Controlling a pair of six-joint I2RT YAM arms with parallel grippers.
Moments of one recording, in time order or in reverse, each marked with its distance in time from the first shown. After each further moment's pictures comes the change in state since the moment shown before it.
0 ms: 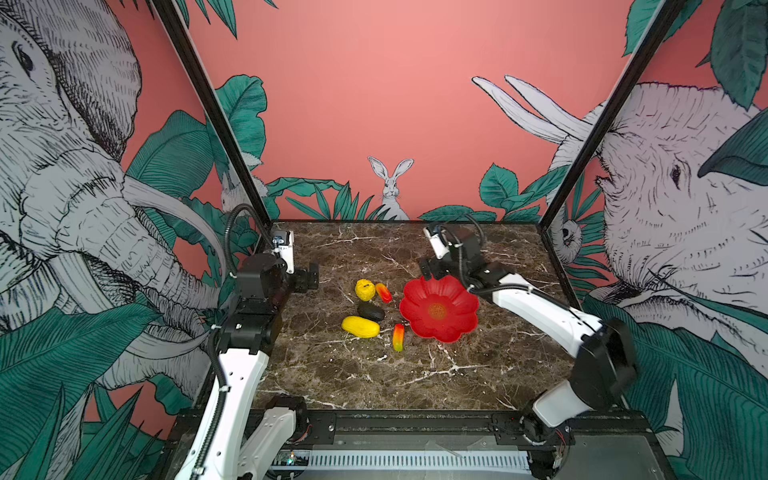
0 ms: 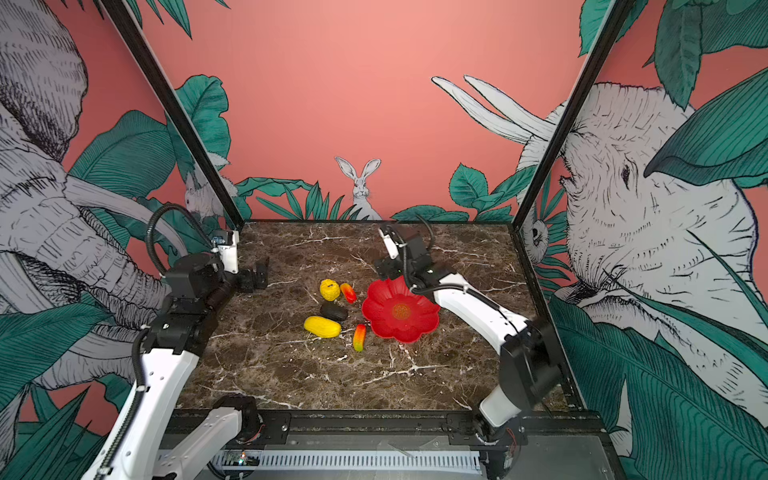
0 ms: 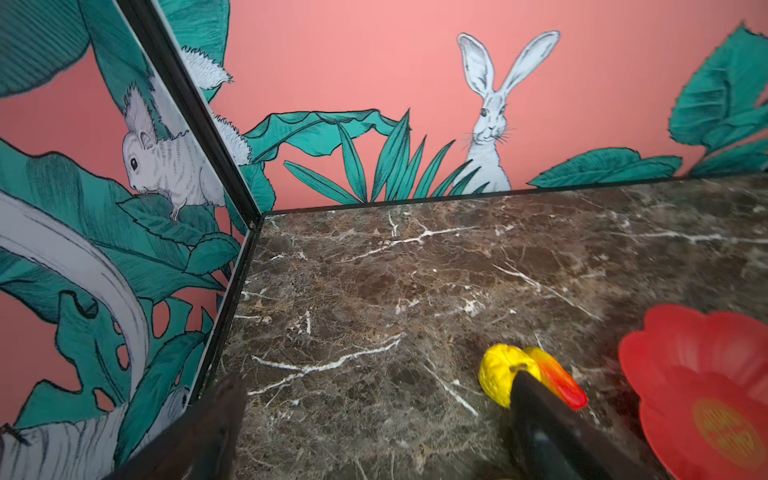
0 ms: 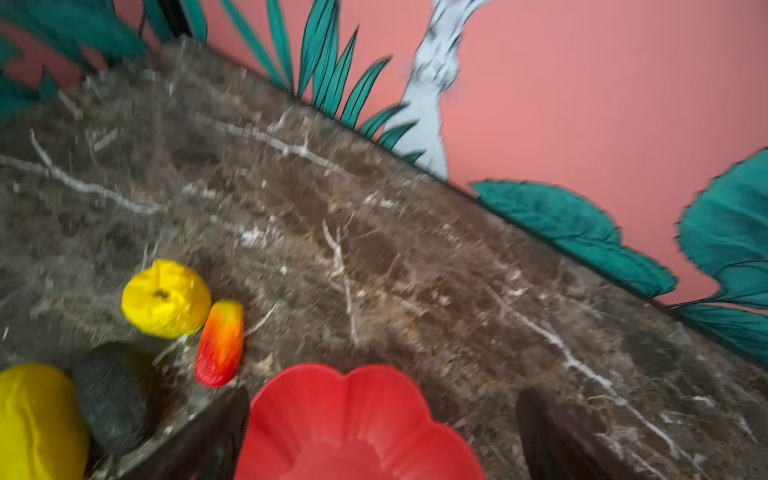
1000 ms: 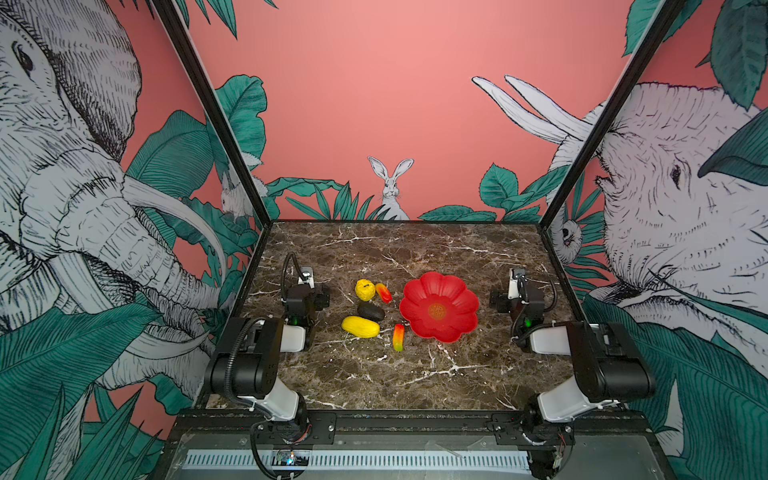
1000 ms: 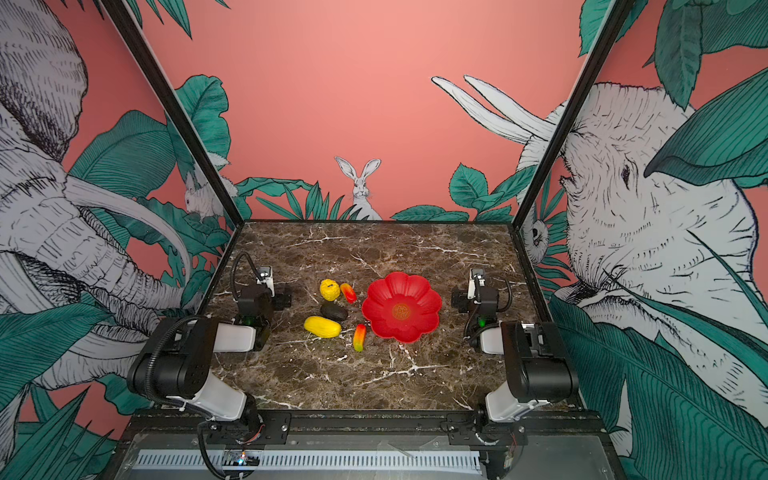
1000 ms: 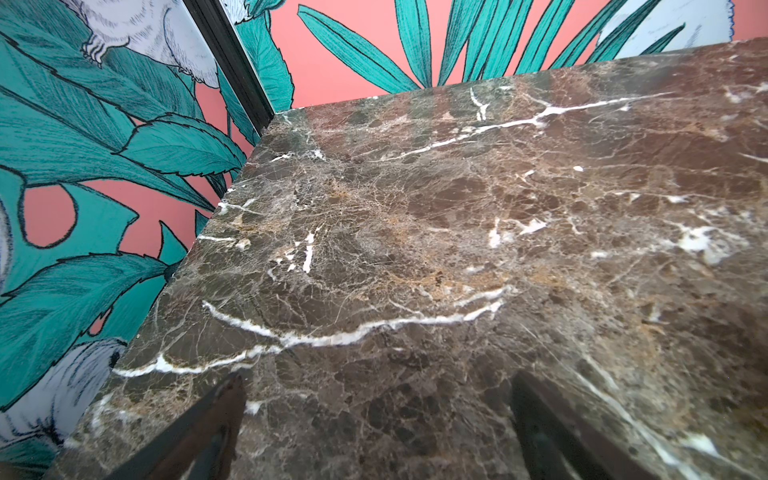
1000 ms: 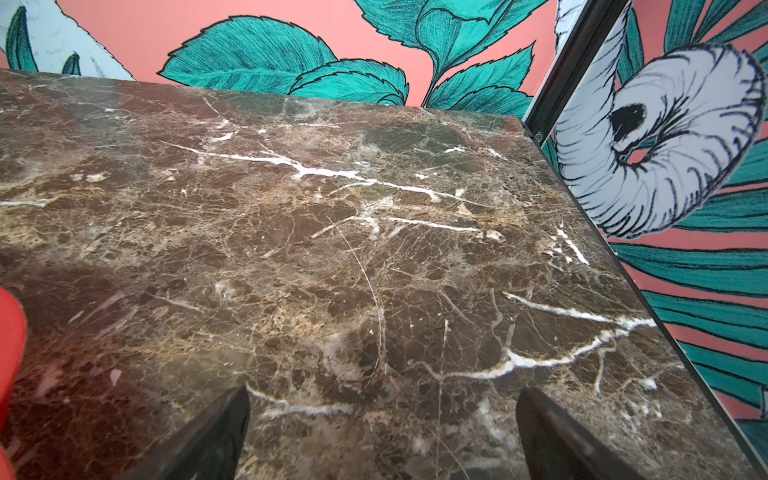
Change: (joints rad) left arm 0.014 0.746 -0.587 1.316 -0.238 0.020; right arm -0.622 -0.106 -0.970 1.056 -0.010 0.029
